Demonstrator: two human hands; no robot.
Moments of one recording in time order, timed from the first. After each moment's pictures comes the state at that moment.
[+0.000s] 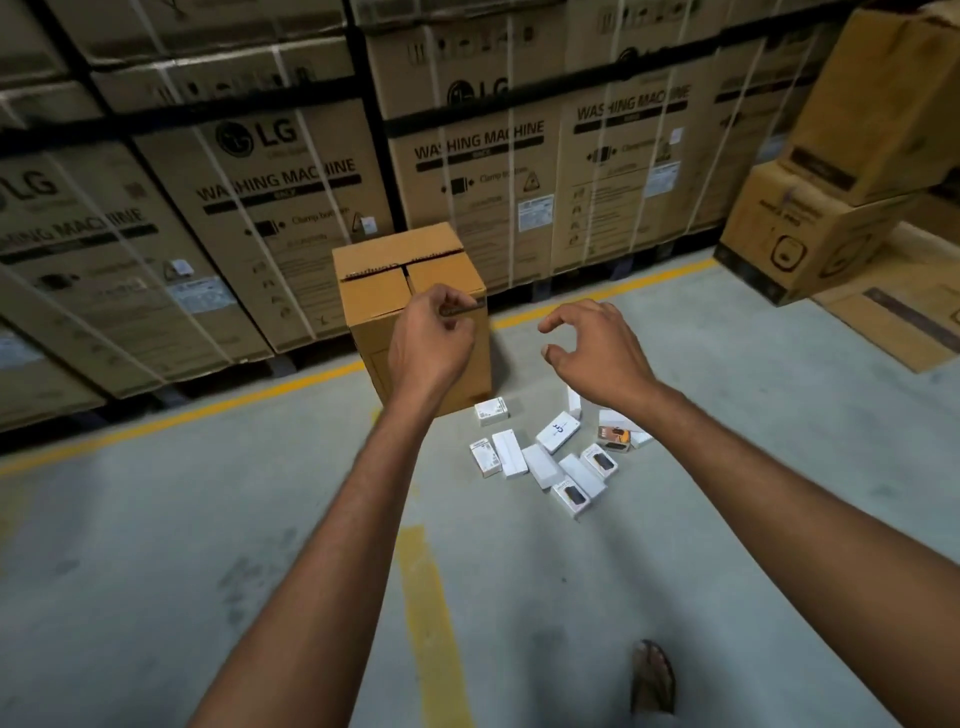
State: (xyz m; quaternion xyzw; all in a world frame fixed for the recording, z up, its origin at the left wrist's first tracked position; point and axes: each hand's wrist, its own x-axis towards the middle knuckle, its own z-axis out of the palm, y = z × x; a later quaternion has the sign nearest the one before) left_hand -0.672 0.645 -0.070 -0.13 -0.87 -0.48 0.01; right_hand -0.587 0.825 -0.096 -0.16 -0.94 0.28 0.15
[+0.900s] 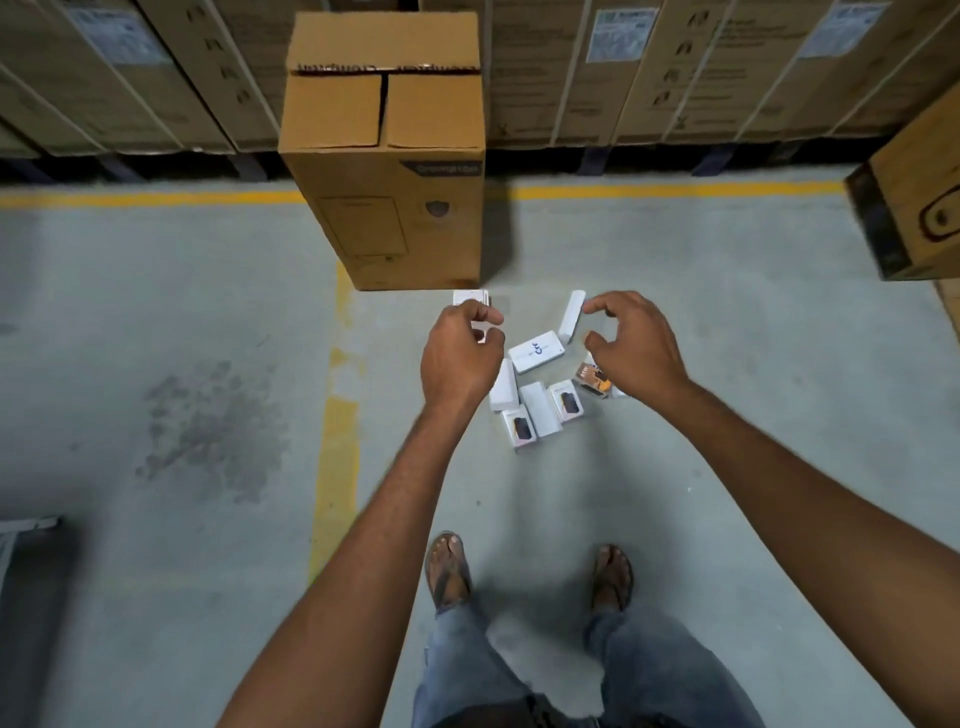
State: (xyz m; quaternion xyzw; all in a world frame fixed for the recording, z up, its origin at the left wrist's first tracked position) left_hand -0.726 0.878 -0.289 0.08 -0.88 -0.45 -0.10; right_hand -0.702 1.090 -0.295 -0.12 -0.94 0.30 -0.02
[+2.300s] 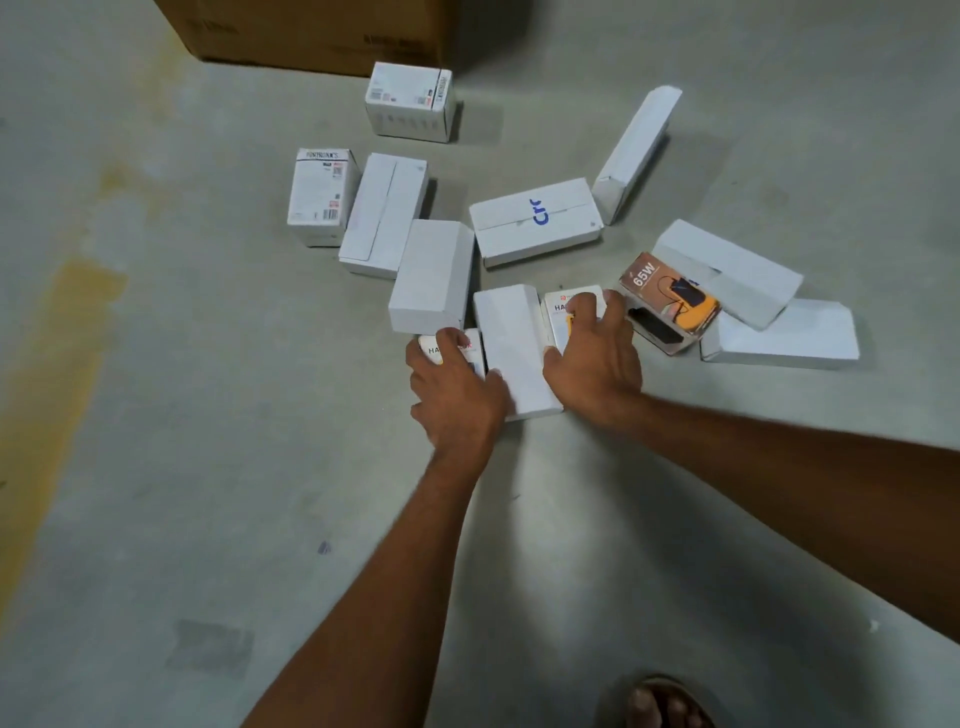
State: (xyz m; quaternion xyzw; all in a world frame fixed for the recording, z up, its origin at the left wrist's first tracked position) left_hand -0.714 1.079 -1.018 0.28 -0.89 -0.34 -0.10; right_hand -0.755 1.221 -1.031 -0.10 -0.97 0.16 -0.12
